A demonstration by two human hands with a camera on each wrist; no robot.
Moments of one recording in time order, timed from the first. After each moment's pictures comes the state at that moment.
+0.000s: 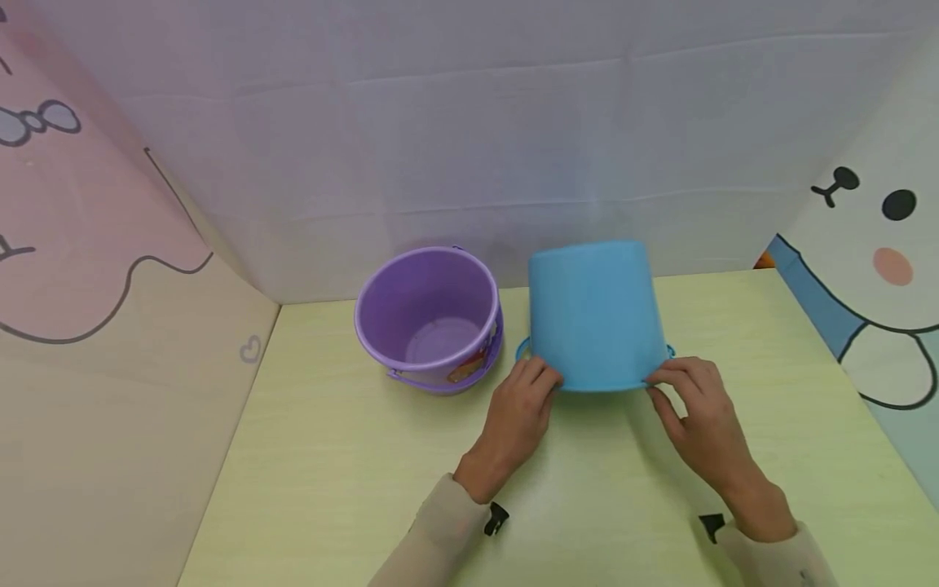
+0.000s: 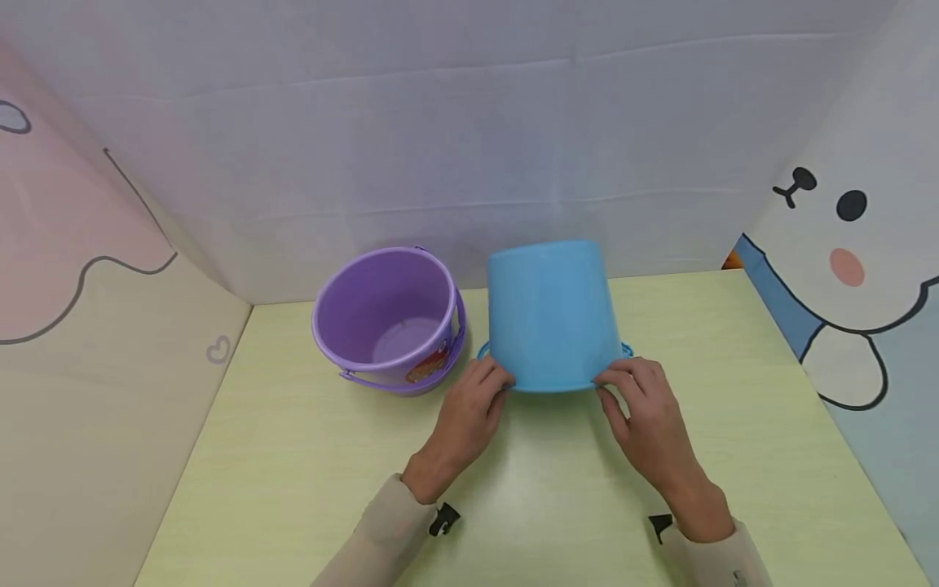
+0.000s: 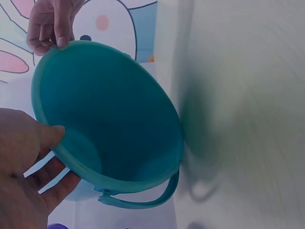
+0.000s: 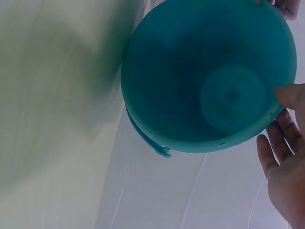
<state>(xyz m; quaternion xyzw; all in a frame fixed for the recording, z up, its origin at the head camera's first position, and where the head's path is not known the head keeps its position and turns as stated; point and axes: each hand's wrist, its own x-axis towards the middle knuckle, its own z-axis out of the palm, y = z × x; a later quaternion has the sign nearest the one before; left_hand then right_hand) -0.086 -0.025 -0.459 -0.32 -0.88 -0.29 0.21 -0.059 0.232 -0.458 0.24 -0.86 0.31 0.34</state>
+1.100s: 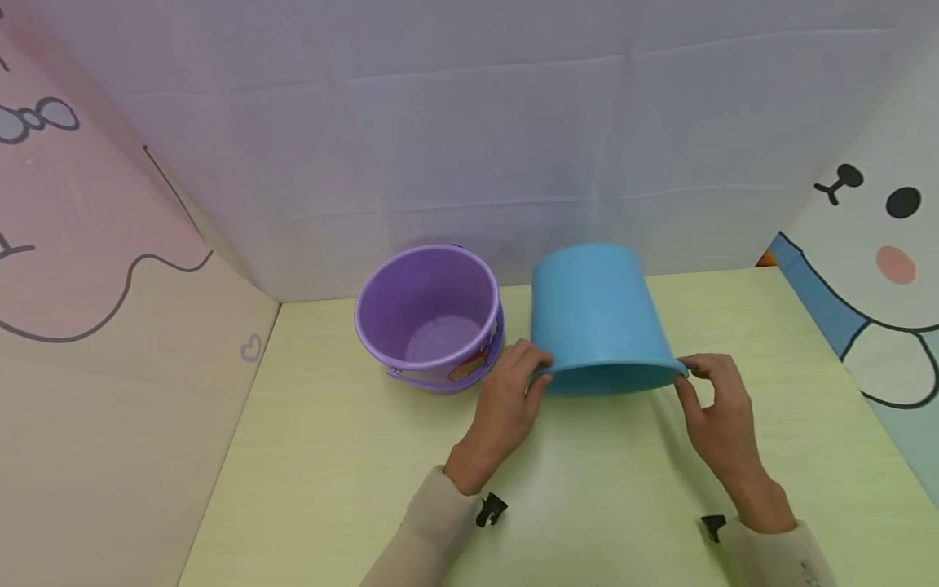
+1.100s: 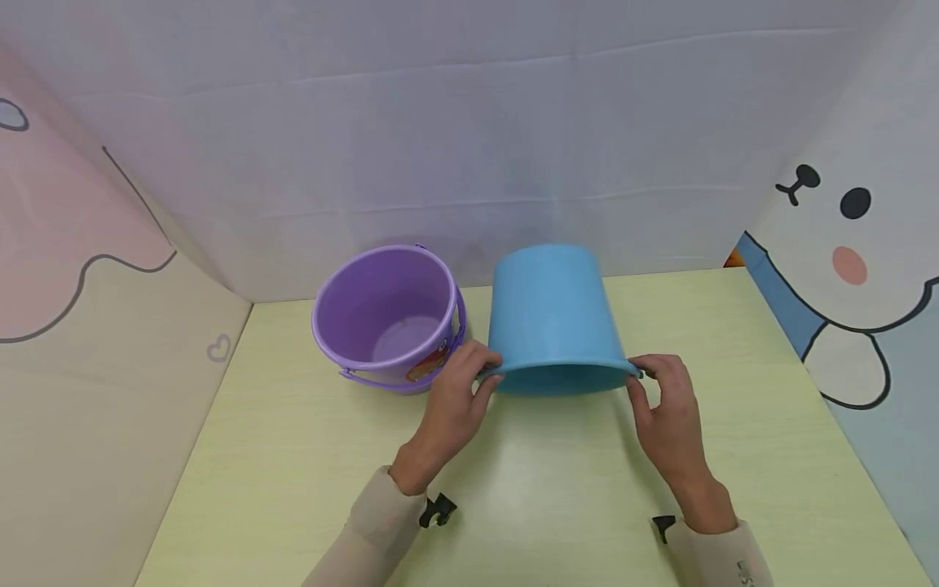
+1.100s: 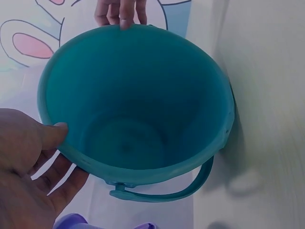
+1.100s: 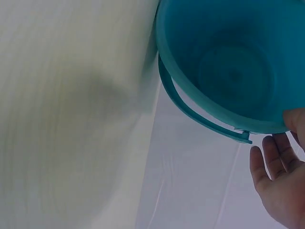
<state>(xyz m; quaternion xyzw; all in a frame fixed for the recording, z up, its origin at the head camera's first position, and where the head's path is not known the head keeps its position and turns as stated) -0.090 -0.035 -0.433 -0.27 -0.86 -0.39 0.17 -0.059 0.248 -0.476 0.10 -0.86 0.39 0.31</state>
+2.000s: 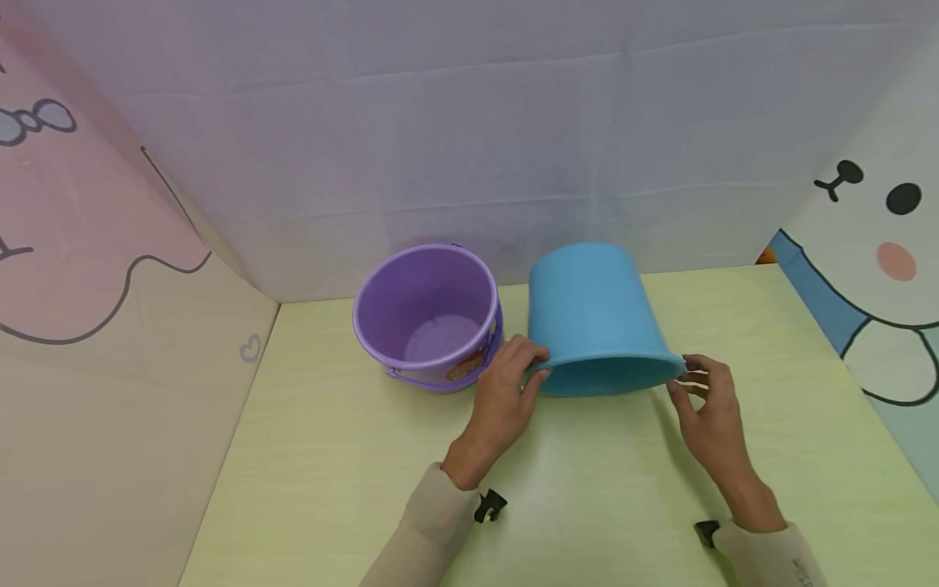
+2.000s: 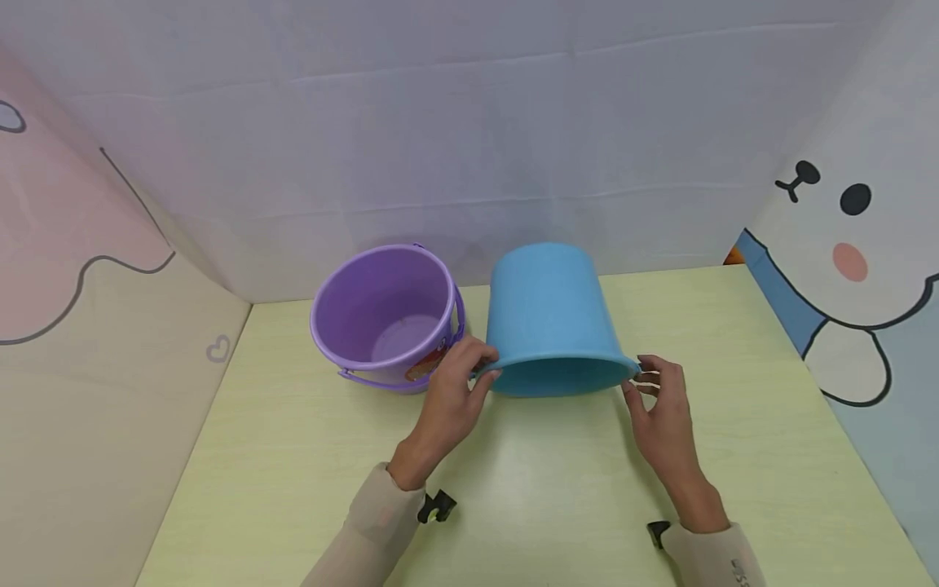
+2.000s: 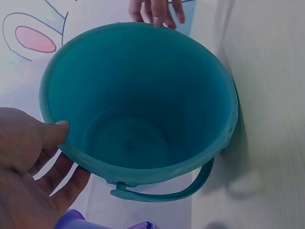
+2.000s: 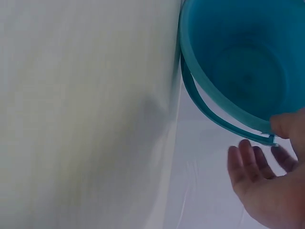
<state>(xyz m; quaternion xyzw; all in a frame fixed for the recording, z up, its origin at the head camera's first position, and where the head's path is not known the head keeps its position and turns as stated) -0.094 -0.036 -0.431 -0.26 -0.86 -0.42 0.15 -0.054 0.250 -0.498 0.02 -0.86 0.46 0.21</state>
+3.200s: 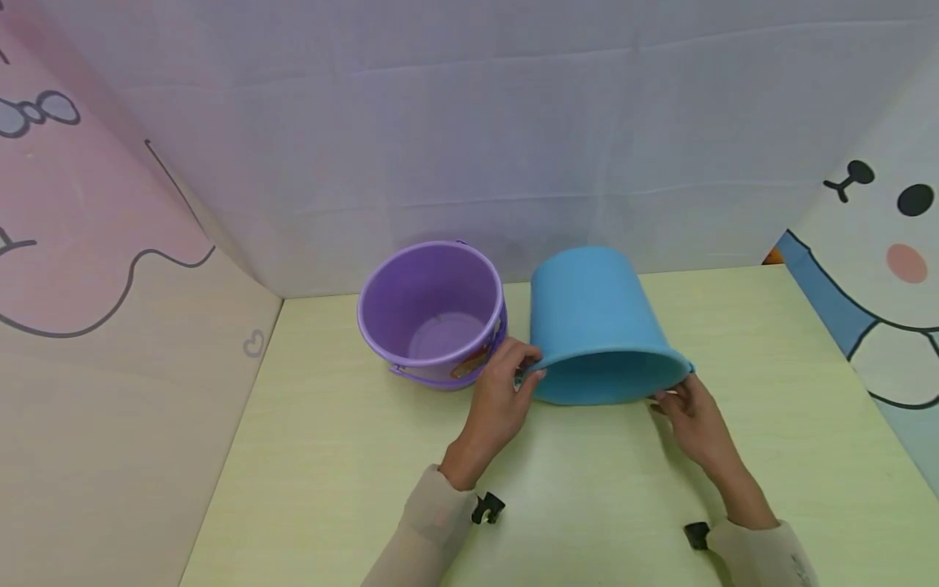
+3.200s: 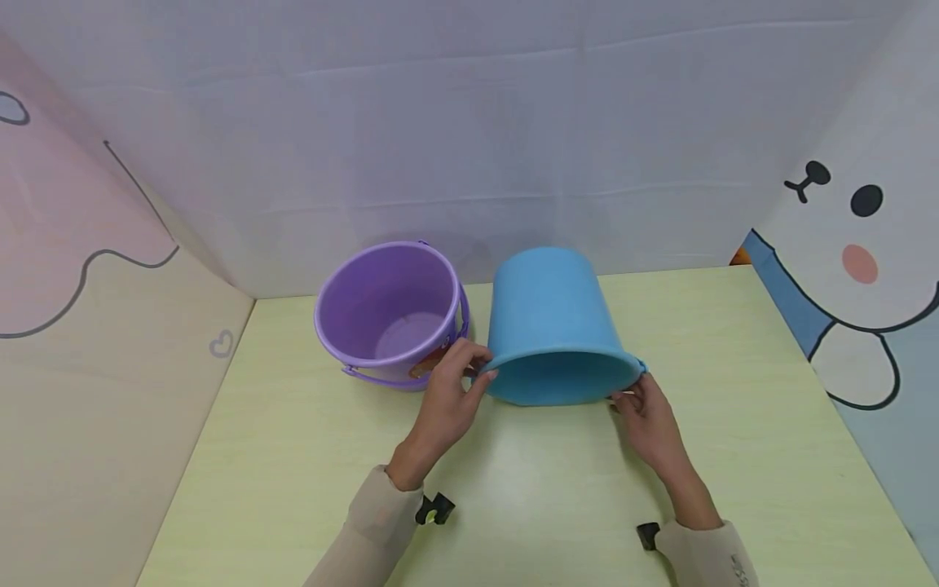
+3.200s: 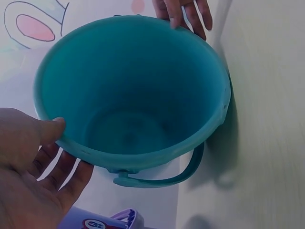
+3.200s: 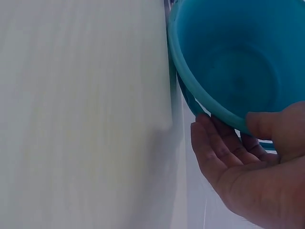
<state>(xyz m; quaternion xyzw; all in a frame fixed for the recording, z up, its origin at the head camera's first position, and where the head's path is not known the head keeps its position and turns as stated) -0.093 -0.046 -0.443 -0.22 -0.84 -0.49 0.10 -0.056 0.251 -0.505 0.05 -0.82 0.56 0.02</state>
